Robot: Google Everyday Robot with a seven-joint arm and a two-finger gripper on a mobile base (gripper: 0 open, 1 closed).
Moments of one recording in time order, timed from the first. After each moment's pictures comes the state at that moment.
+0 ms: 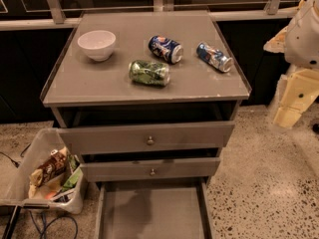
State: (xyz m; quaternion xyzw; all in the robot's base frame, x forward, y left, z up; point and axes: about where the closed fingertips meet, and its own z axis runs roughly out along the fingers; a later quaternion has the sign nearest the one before) arm 0.438 -0.217 0.976 -0.60 0.78 -0.03 0.16
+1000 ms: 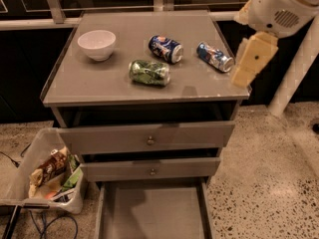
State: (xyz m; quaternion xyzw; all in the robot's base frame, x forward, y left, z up) arm 0.508 -0.171 1.000 -0.60 0.77 -0.01 0.23
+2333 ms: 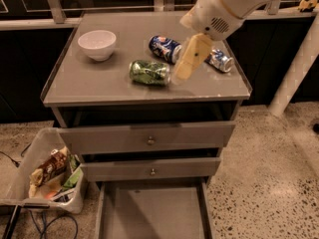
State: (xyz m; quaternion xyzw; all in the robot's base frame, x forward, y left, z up) arm 0.569 -0.068 0.978 -0.62 0.72 0.10 0.31
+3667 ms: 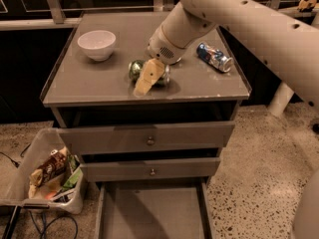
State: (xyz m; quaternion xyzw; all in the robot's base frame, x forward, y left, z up) arm 0.635 0.019 0.879 -0.60 0.73 0.15 0.28
